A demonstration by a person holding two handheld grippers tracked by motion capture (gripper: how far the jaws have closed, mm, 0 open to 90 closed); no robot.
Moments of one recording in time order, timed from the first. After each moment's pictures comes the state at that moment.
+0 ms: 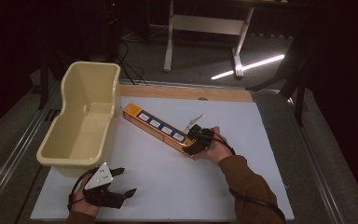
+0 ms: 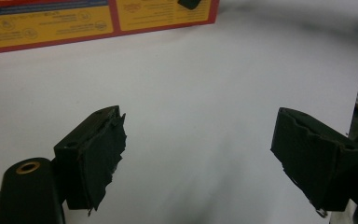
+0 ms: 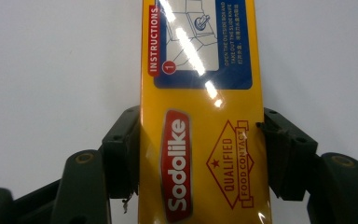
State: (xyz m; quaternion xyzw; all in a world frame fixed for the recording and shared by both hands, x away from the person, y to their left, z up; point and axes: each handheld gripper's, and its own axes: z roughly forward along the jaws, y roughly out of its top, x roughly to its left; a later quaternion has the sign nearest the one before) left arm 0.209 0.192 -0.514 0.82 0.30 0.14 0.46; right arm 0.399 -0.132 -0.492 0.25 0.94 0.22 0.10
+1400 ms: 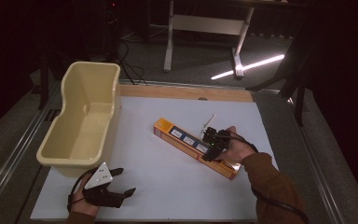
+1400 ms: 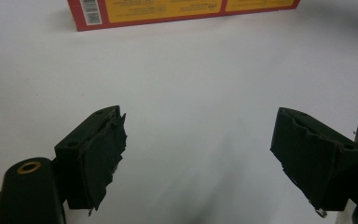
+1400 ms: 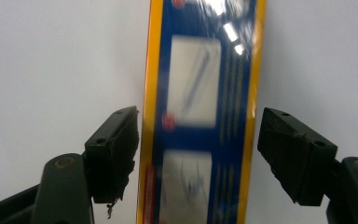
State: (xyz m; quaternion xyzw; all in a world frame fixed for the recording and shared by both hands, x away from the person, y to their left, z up) left arm 0.210 0.193 -0.517 0.82 0.31 0.14 0.46; right arm 0.392 -0.171 -0.472 0.22 0.97 0.11 0.05
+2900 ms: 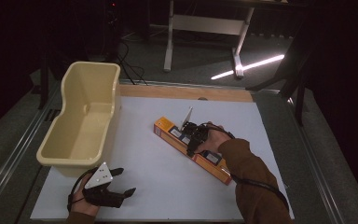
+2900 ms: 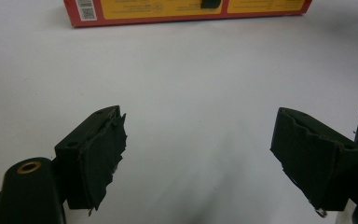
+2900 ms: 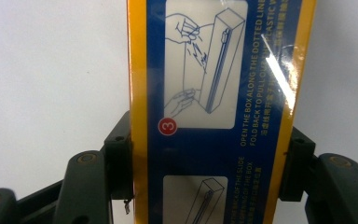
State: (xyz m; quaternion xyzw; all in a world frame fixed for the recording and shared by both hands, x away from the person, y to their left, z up) left arm 0.211 0.193 -0.517 0.82 0.31 0.14 0.46; right arm 0.426 -0.112 -0.490 0.29 0.96 0.03 -0.02
